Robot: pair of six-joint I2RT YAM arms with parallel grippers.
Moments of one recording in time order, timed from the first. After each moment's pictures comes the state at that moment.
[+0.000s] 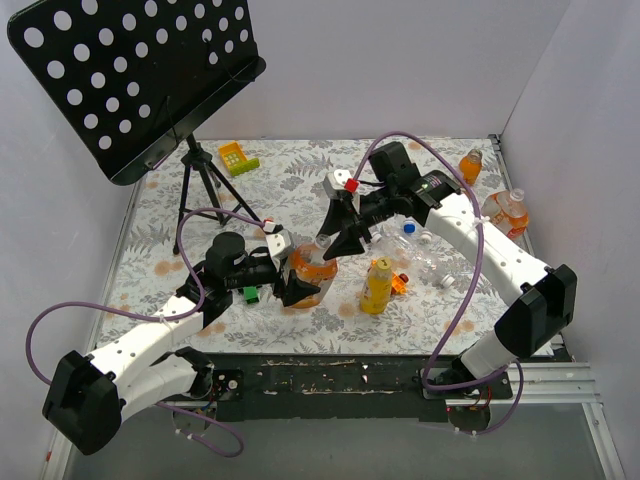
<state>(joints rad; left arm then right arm) -0.59 0.97 0.54 0.20 0.70 0.04 0.65 1.54 1.52 -0.81 -1.17 -0.71</state>
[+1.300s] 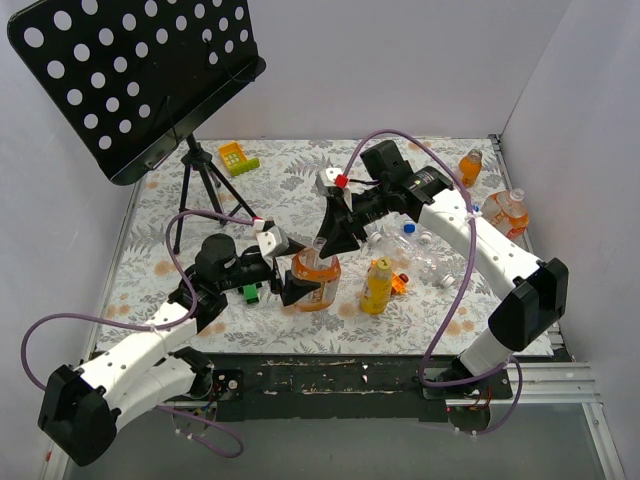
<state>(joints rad) -0.60 0.90 0.54 0.23 0.67 0.01 0.66 1.59 1.58 -0.84 -1.14 -0.65</state>
